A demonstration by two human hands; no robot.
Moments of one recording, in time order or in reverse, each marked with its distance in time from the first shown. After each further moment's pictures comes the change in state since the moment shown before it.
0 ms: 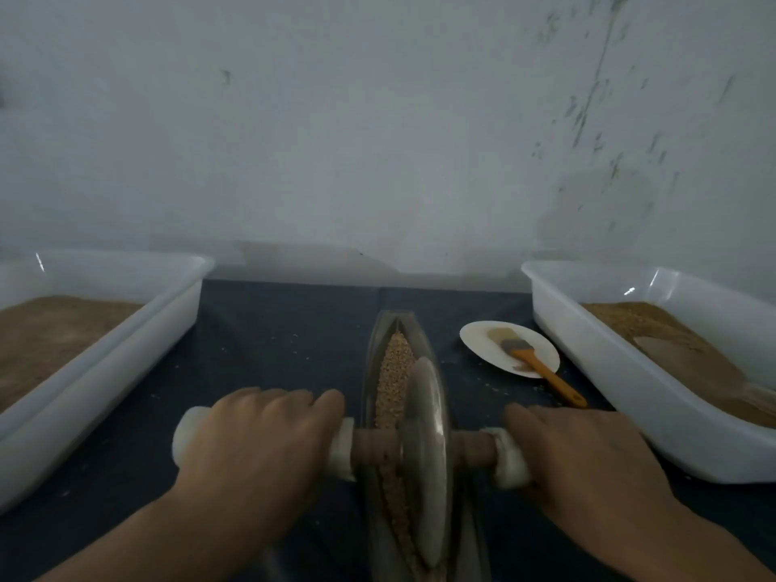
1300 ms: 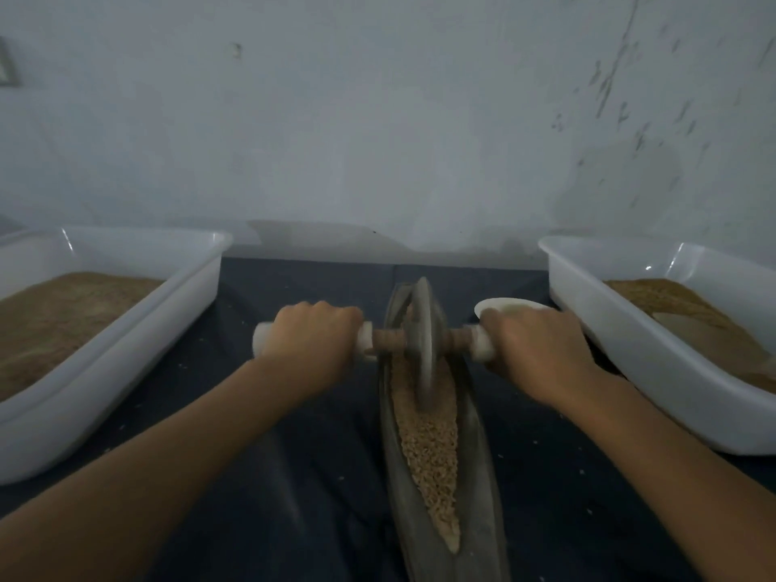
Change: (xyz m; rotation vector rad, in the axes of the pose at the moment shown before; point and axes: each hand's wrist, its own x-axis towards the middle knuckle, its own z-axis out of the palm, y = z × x) left_hand 0.071 -0.027 0.039 0.010 -0.094 -0.279; right_hand 0.078 0.009 0.008 -0.095 0.139 0.075
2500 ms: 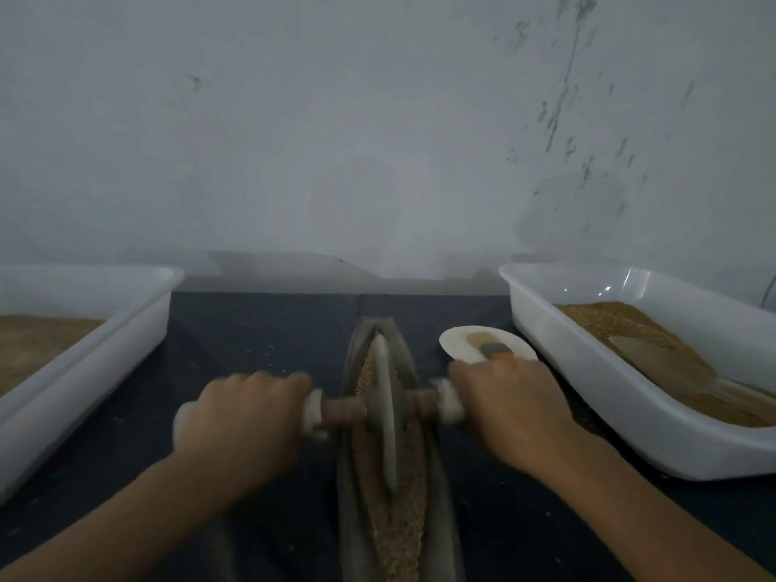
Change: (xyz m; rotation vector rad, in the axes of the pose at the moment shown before) left_hand -0.034 0.005 -0.011 0.080 -0.080 -0.027; right_hand -0.022 -0.001 -0.006 0.050 -0.017 -0.040
